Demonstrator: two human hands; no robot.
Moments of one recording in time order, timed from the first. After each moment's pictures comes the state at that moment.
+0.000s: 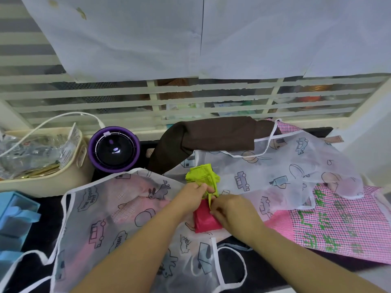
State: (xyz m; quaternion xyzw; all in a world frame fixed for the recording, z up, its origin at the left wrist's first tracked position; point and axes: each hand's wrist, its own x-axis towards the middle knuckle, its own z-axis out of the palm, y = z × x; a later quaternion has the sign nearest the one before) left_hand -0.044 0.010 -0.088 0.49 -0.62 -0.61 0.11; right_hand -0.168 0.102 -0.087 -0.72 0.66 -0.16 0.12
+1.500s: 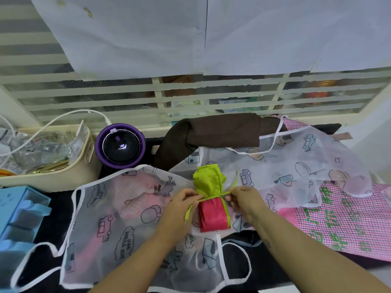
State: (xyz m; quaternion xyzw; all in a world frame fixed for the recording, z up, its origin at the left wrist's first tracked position) left_hand 0.018 0.048 -0.124 0.39 -0.82 -0.34 0.26; right_hand -0.177 0.078 -0.105 -0.15 0.73 -0.43 0.51
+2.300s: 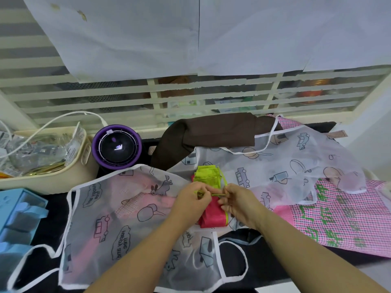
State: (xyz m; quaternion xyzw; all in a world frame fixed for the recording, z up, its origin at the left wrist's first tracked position) left_hand -0.028 0.043 -0.092 0.45 -0.71 -0.48 0.25; right_hand -0.172 0.086 -0.084 -0.12 0.57 -0.48 0.66
